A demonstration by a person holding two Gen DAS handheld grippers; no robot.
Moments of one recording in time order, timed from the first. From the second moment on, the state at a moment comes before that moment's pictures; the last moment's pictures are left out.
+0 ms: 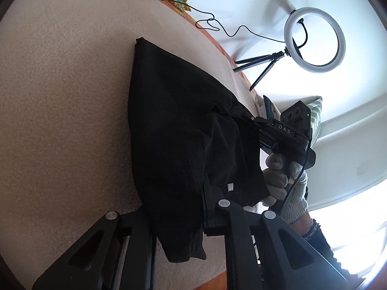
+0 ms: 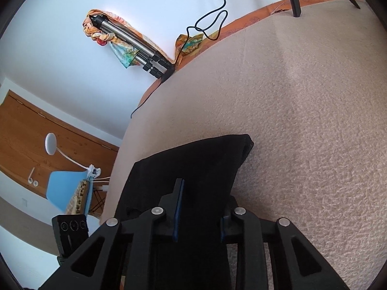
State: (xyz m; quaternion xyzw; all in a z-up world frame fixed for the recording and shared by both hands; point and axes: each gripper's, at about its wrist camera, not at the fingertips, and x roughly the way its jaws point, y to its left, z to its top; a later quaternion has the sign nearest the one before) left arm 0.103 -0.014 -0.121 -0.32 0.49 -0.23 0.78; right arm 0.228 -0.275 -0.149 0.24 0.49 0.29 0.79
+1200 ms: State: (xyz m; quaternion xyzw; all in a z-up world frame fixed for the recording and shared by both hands) left arm 0.167 -0.140 -0.030 -0.19 0.39 -0.37 0.82; right arm 0.201 -0.397 0.018 0.11 0.38 0.20 0.90
